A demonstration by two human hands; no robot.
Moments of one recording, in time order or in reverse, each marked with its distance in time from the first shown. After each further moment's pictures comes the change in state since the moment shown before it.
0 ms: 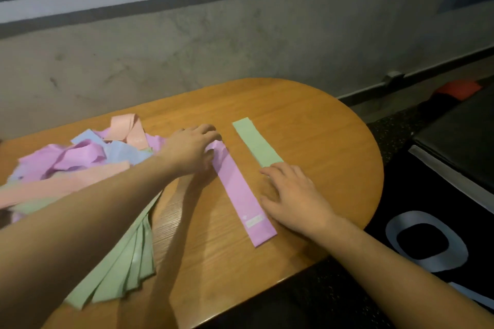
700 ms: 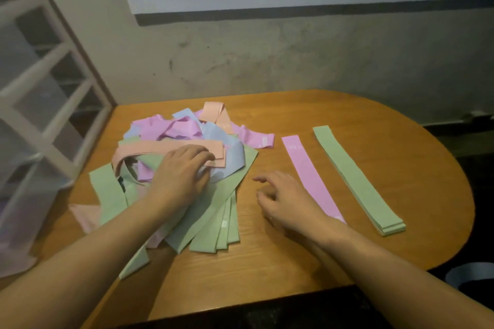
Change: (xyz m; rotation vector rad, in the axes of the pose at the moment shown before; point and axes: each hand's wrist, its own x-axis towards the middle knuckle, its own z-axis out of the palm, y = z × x) left_hand -0.207 -0.079 0.017 -0.109 0.362 -0.313; right_hand 0.026 -0.144 0.059 0.197 -0.129 -0.242
